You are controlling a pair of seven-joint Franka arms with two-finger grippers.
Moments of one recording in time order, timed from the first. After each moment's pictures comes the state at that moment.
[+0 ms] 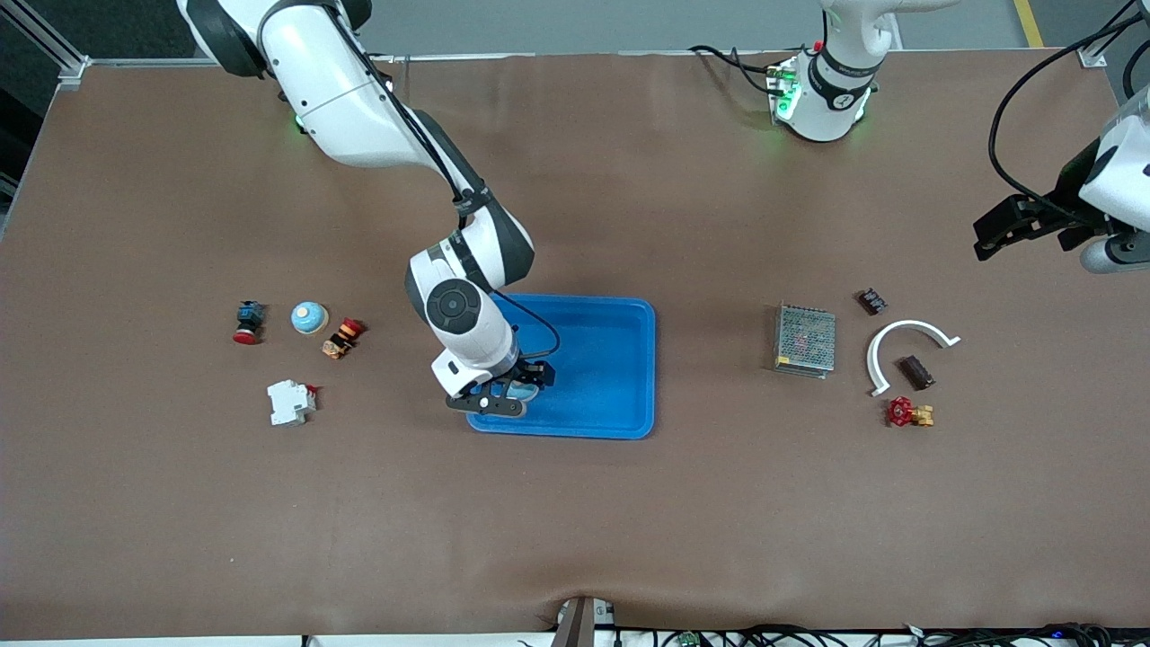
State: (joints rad) left arm 0.03 0.00 -0.11 -1.58 0.05 1.59 -0.17; right arm 0.61 0.80 -0.04 -1.50 0.15 2.41 0.63
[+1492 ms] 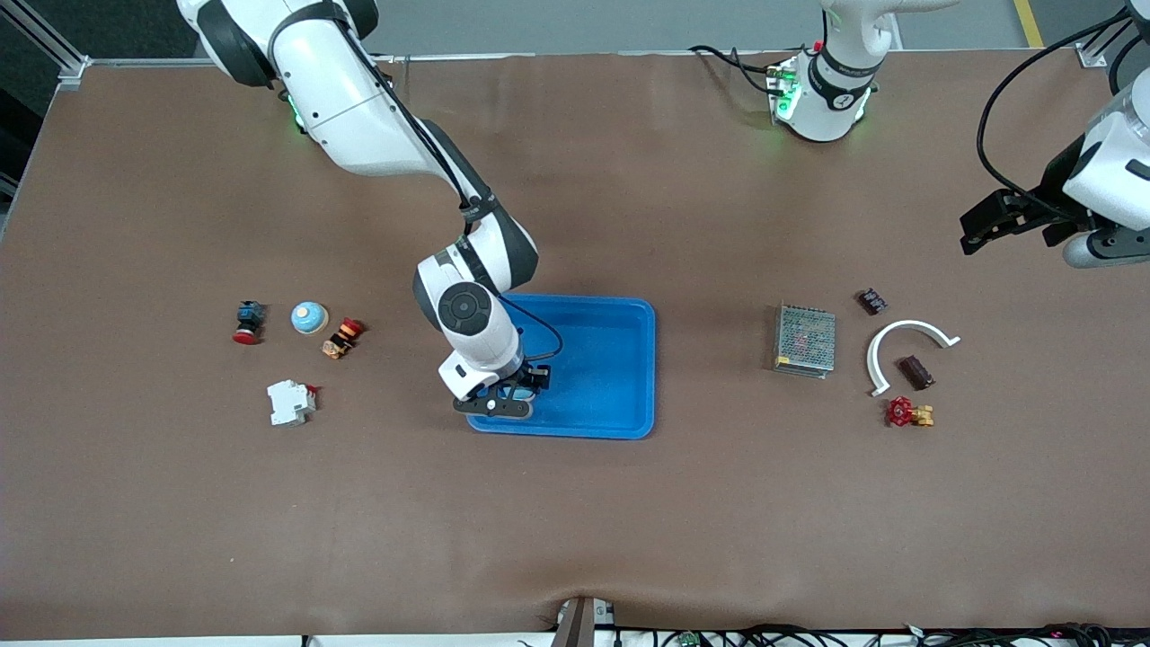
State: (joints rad) left arm 0.03 -0.01 -0.12 -1.60 0.04 1.60 -0.17; right arm 0.62 0.84 -0.04 -1.48 0.11 2.42 0.62
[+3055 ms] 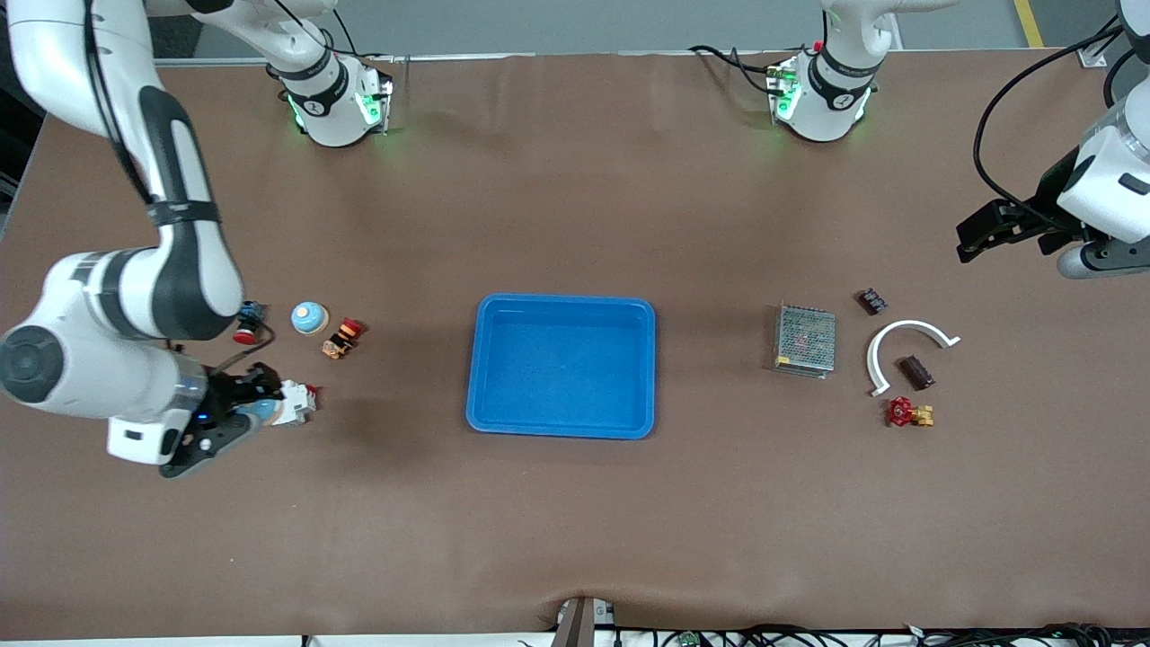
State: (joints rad) left arm 0.03 0.01 -0.12 -1.60 0.04 1.61 -0.17; right arm 0.07 0.55 -0.08 -1.45 0.10 1.91 -0.66
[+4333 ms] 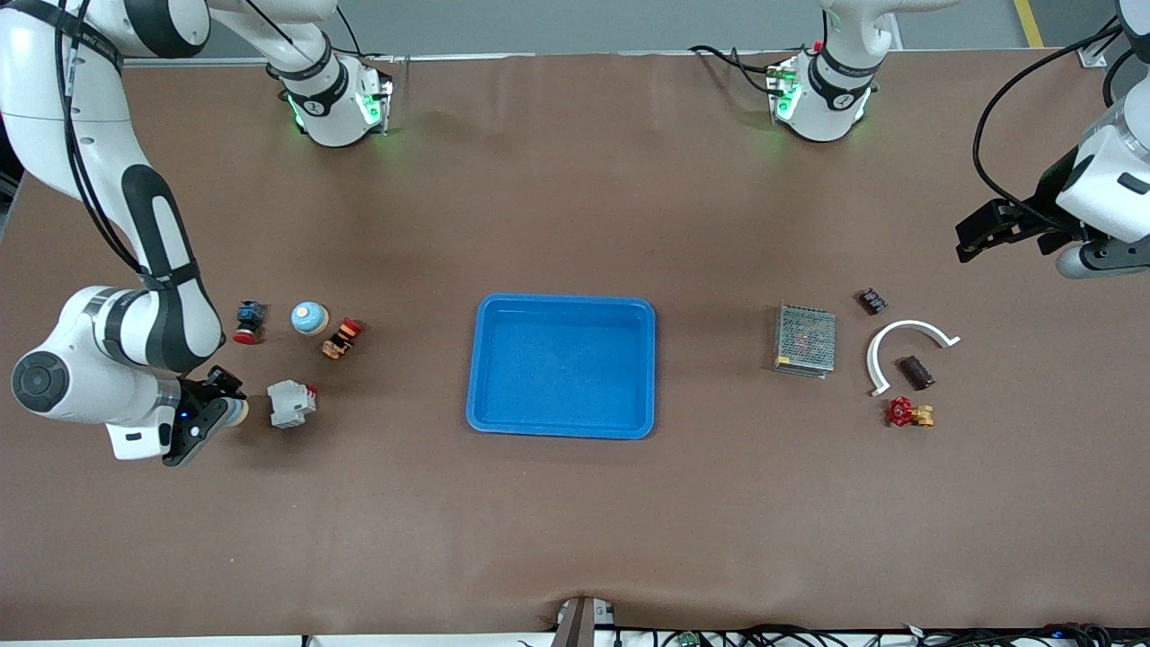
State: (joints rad) left arm 0.03 0.00 -0.12 -1.60 0.04 1.61 -0.17; right arm -0.09 0.68 -0.06 -1.62 0.03 2.20 -1.07
